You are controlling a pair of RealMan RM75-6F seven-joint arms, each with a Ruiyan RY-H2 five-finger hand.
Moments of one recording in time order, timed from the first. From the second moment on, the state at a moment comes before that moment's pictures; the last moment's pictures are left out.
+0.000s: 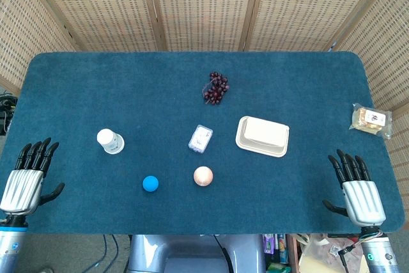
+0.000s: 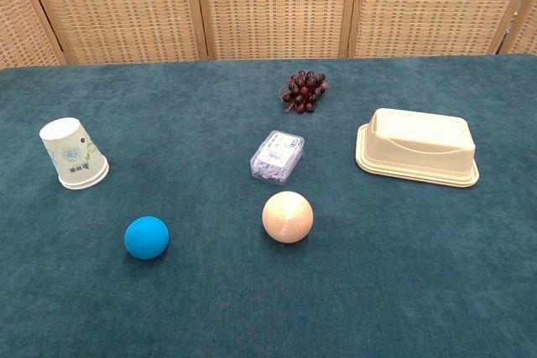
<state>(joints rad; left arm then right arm) -0.12 -1.21 -0.03 -1.65 1.52 1.49 0.23 0.09 -1.20 0.04 -1.64 -1.54 1.47 -0.19</state>
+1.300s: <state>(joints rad) -0.24 -1.06 -0.12 -1.83 1.35 1.30 0.32 0.08 -1.19 0.04 -1.64 -1.53 1.47 -0.17</state>
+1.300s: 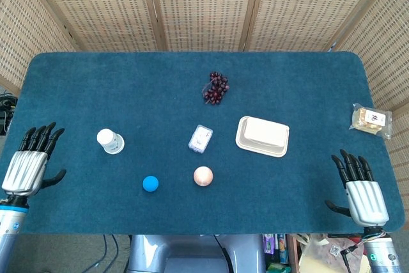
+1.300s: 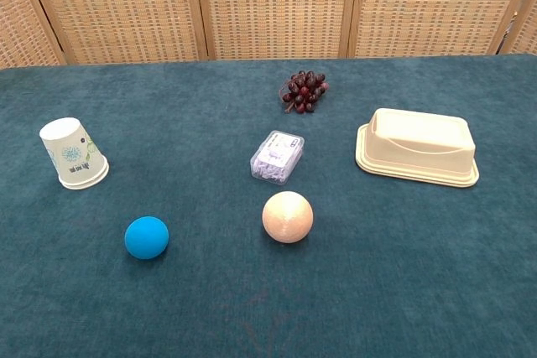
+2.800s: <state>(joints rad) -0.89 -1.17 -0.10 -1.71 0.32 0.93 0.81 0.09 -1.19 0.04 -1.62 -1.50 1.44 -0.14</state>
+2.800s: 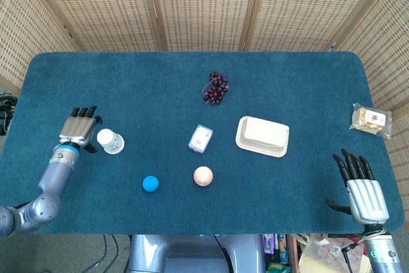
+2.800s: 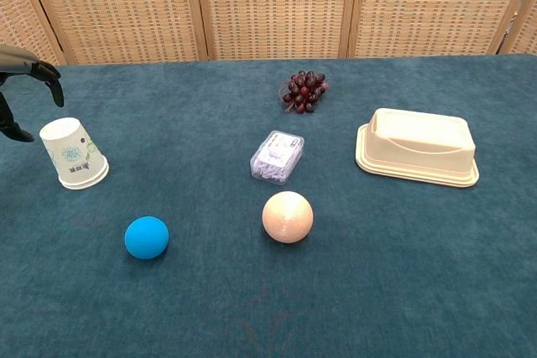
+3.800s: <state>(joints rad) -0.94 -1.23 -0.05 -1.66 0.32 0.96 0.77 0.09 -1.19 0.05 -1.61 -1.50 1.45 -0.13</state>
